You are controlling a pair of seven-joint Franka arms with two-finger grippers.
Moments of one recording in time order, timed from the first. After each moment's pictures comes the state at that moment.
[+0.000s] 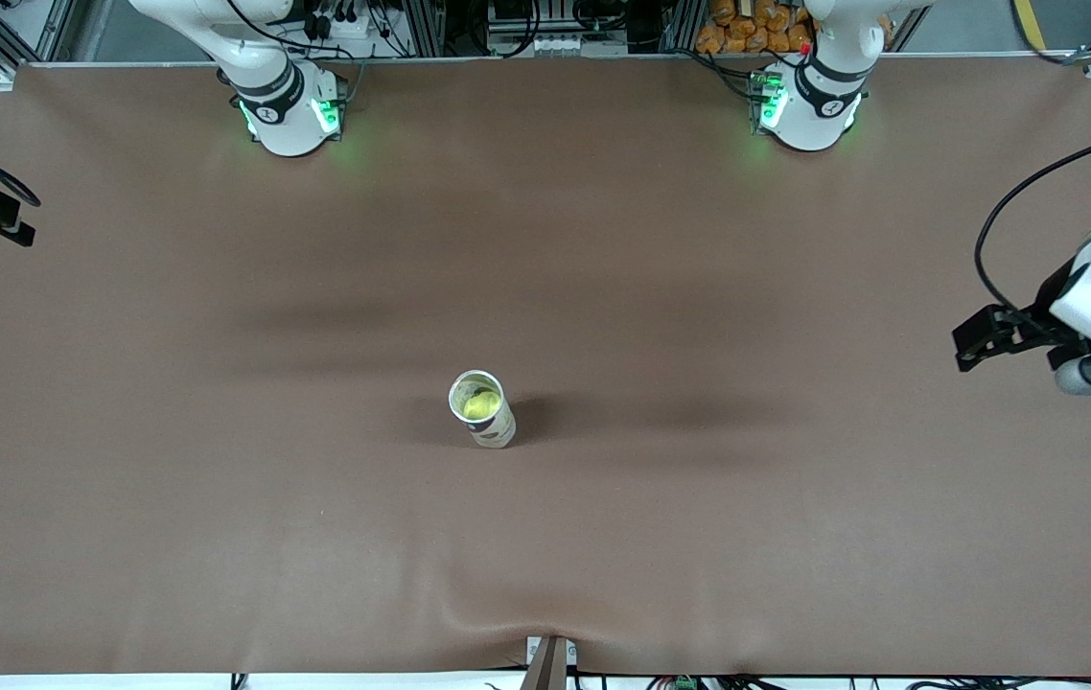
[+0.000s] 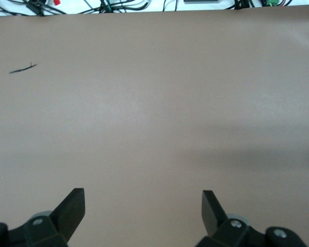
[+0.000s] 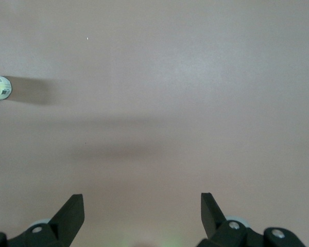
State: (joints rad) left arm 0.22 0.21 -0.36 -1.41 0.15 1.72 -0.15; right arm -0.04 0.00 -0.07 -1.50 0.03 1.45 -0.12
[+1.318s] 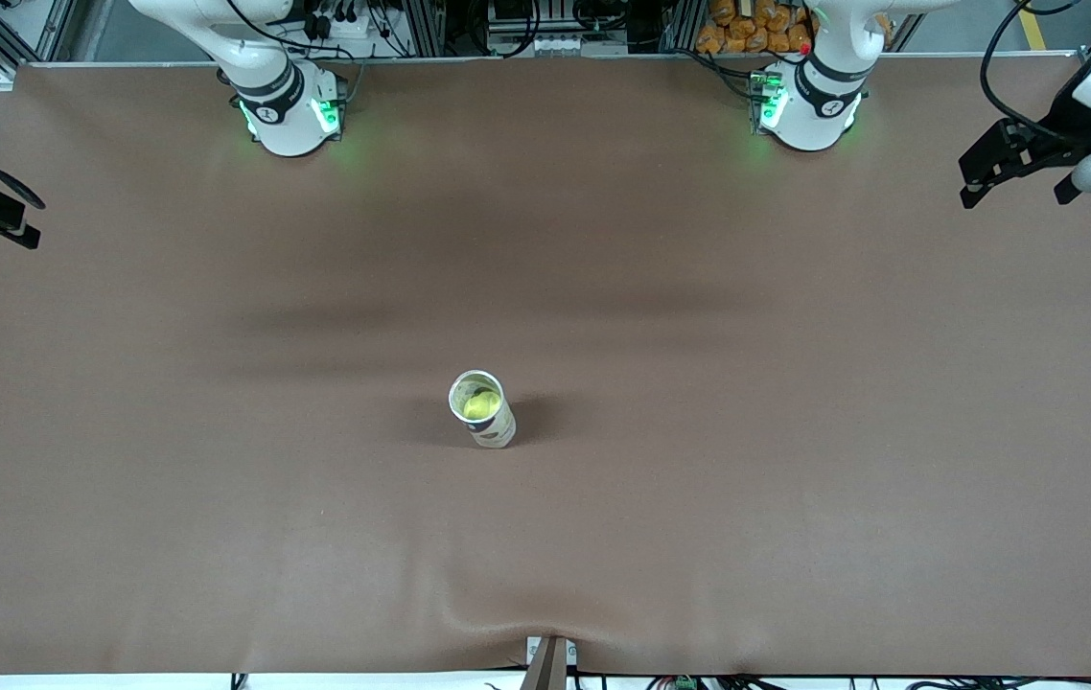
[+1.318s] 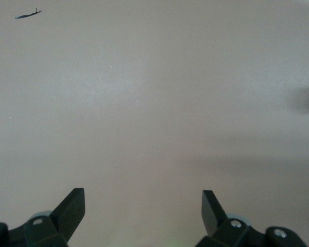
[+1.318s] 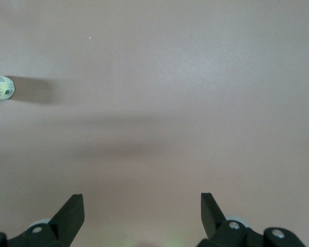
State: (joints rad) left arm 0.00 -0.17 -0.12 -1.67 0.03 1.56 -0.14; right arm -0.04 0.01 -0.07 -1.50 0.04 1.45 -0.11
